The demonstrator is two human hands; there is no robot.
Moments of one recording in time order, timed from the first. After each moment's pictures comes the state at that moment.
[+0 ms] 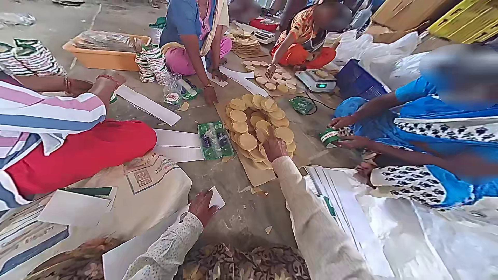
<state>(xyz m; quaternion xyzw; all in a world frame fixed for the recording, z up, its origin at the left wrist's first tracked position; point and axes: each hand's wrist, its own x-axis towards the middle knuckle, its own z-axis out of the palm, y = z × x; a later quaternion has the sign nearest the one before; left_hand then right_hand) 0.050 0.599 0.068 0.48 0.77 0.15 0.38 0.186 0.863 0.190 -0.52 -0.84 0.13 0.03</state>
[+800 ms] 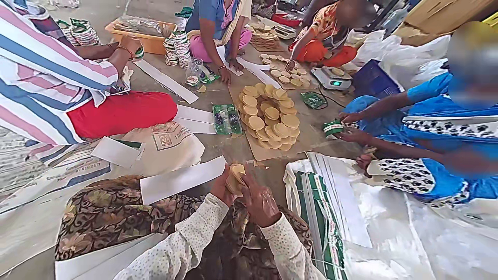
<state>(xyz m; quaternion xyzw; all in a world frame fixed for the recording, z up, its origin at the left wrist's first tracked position) 0.162 0.544 0.119 0.02 0.29 0.76 0.58 0.278 0.588 0.196 -0.31 -0.91 0.27 0.09</state>
